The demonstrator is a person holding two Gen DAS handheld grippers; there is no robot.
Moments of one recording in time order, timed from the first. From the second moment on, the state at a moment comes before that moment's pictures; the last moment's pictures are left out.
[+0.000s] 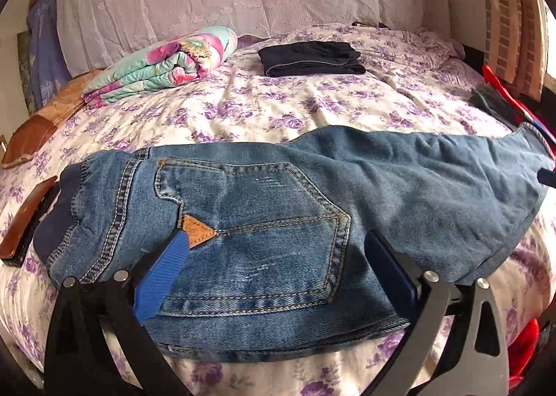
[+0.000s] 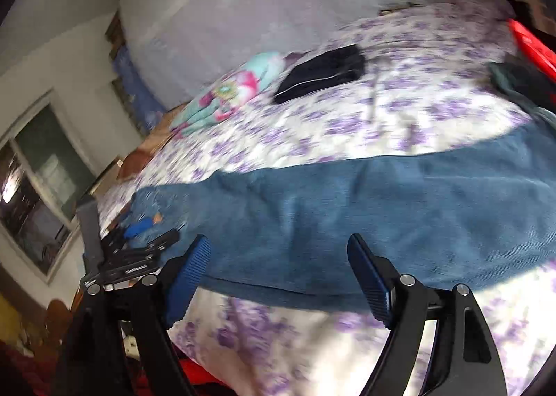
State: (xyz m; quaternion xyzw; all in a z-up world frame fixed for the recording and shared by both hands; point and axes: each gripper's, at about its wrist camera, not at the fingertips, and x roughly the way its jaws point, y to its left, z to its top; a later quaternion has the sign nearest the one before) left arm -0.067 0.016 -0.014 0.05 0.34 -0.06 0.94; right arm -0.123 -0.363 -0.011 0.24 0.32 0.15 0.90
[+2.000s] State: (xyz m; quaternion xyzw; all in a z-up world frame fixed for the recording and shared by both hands) left arm -0.143 0.200 -0.014 -0.15 0.27 0.07 0.95; right arm -0.129 -0.141 -0.003 -0.27 0.24 0.24 0.90
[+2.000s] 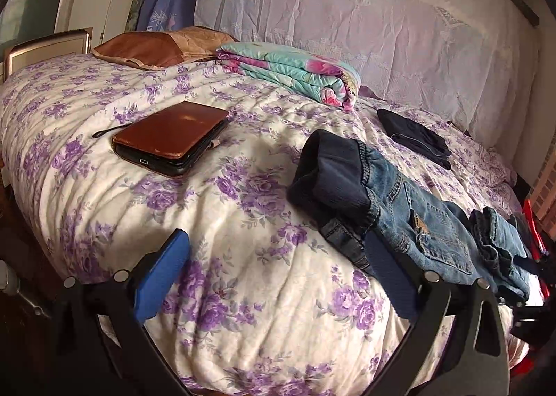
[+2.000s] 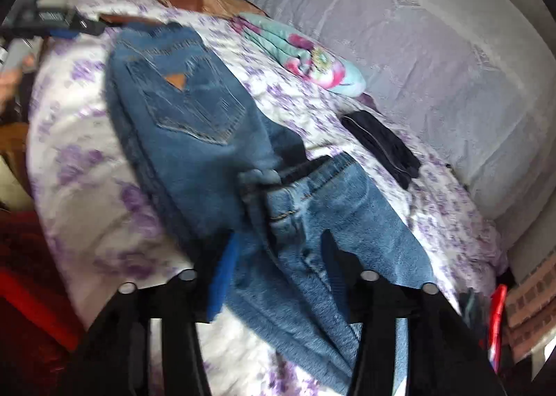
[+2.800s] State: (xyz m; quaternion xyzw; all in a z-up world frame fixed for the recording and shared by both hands) left arm -0.138 0.176 -0.014 -0.18 0.30 0.00 0.94; right arm -0.072 -0.198 -0.035 -0.08 0.33 0.17 0.92
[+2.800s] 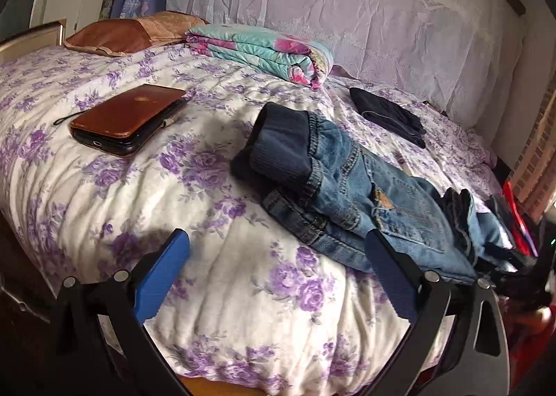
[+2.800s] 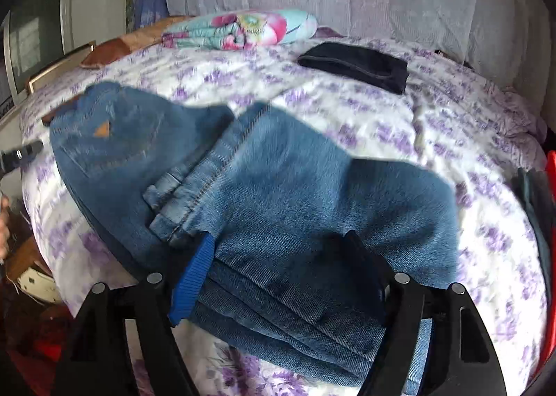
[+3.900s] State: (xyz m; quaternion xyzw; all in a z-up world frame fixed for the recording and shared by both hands) left arm -0.068 0.193 -0.025 -0.34 0.36 -0.01 0.87; right arm -0.061 -0.357 -0.046 0.24 0.30 0.16 0.91
